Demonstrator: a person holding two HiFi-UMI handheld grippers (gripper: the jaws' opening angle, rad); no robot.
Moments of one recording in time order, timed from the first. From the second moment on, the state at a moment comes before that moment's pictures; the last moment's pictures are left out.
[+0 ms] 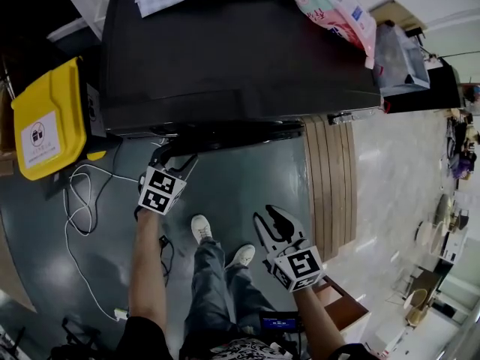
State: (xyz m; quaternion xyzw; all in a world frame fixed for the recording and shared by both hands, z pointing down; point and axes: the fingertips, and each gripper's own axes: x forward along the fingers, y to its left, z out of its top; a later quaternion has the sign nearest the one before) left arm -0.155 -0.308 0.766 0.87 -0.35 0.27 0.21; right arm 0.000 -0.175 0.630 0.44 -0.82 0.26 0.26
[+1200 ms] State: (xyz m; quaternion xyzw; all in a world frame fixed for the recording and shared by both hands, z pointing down) left arm -0.069 -0.119 0.772 0.82 -0.33 0.35 0.29; right arm 0.069 -0.090 0.597 0.46 -0.82 0.26 0.22
